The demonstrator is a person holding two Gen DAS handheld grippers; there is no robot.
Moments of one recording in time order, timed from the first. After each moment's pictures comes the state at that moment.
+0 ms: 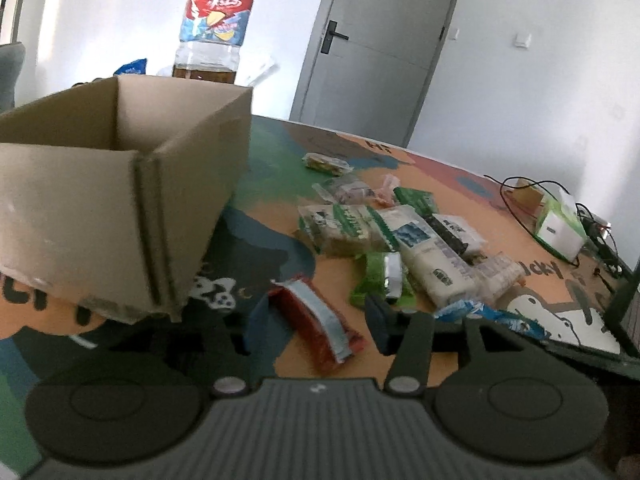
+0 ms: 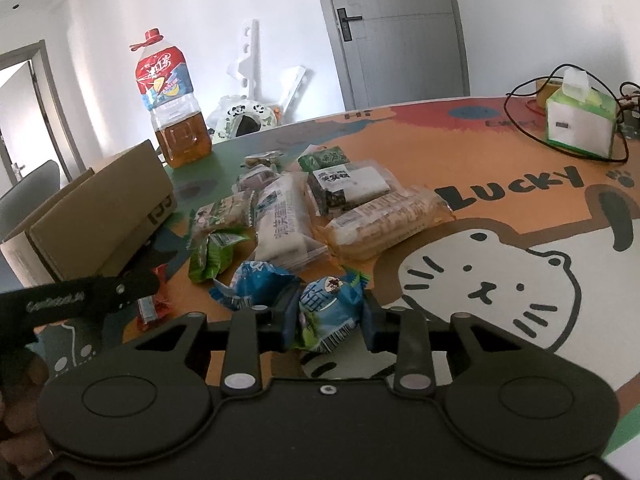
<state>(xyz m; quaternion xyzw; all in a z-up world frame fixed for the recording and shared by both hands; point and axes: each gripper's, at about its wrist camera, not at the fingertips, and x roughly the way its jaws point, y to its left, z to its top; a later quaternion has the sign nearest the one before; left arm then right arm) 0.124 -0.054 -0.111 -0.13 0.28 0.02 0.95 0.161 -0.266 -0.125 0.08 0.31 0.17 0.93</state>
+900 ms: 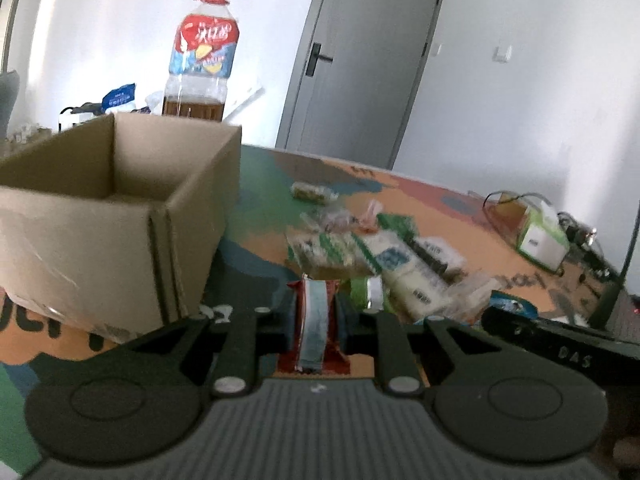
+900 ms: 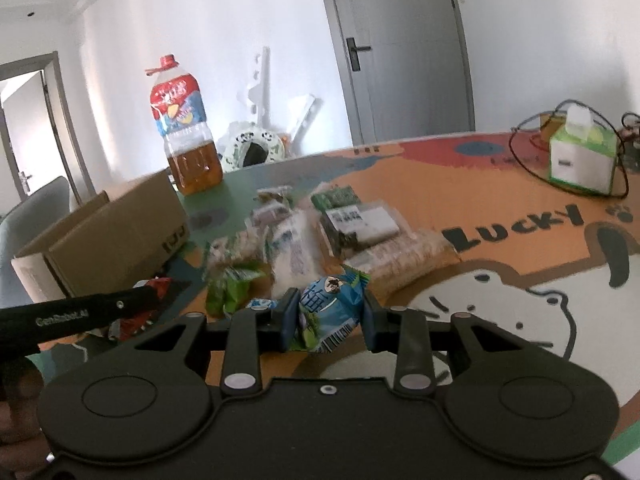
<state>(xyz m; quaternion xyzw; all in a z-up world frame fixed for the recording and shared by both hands) 0.103 -0.051 -0.089 -0.12 0.25 0.00 0.96 0.154 -0.262 -0.104 0.07 0.26 0.18 0.95</state>
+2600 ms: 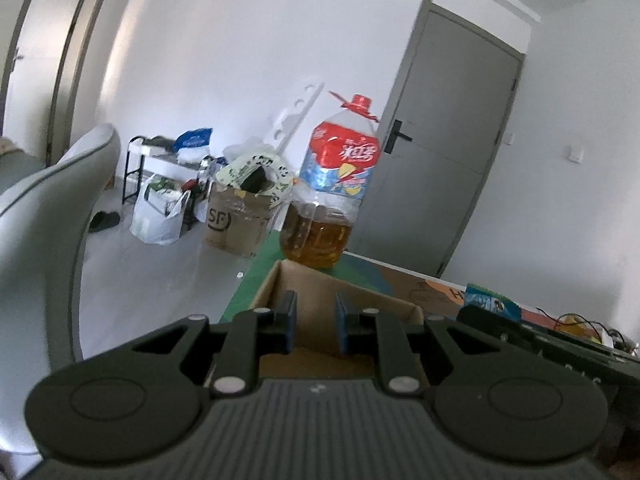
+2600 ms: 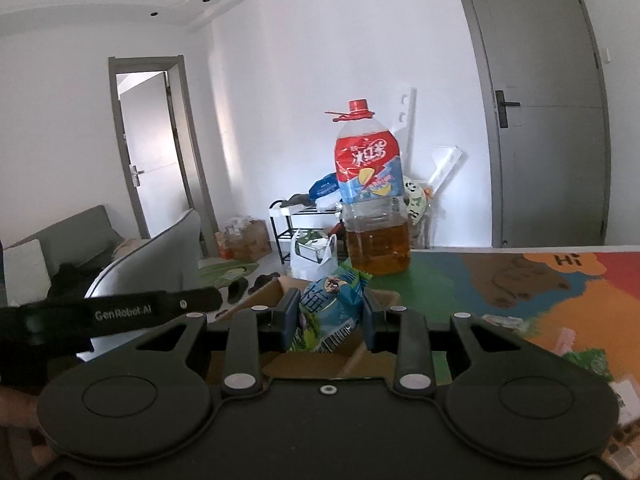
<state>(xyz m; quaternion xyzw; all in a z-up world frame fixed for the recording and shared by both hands) 0.116 0.112 -0.012 -0.18 0.17 0.11 0.96 0.193 -0.093 -0.010 0.05 0.17 0.36 0.92</state>
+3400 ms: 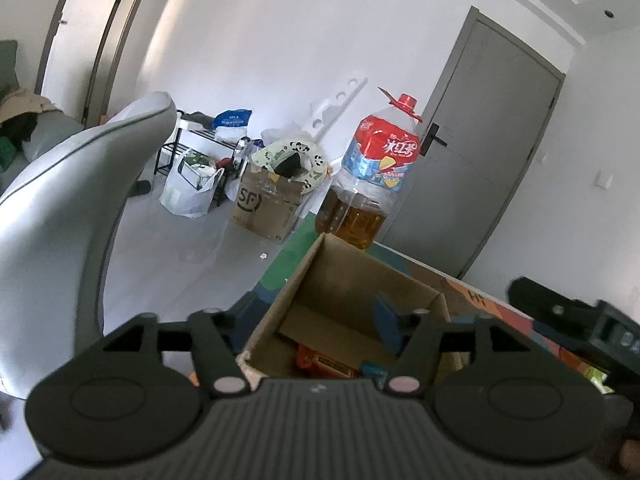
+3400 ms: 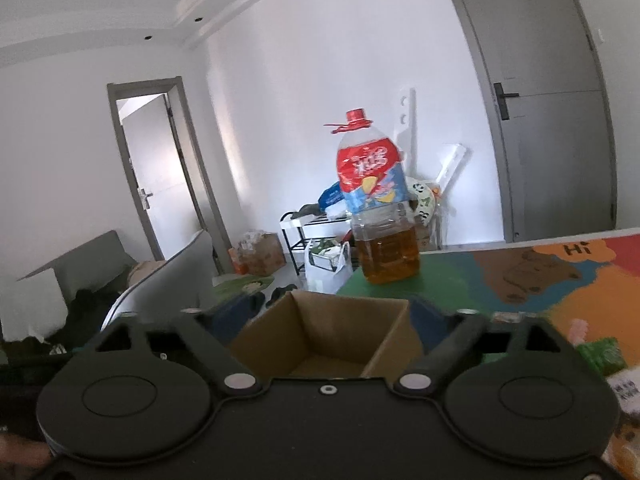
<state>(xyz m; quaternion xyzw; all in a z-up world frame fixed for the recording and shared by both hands) 0.082 0.115 -0.017 -0.23 0.18 0.15 0.95 0.190 -0.114 -0.005 0.09 0.18 0.36 0.91</state>
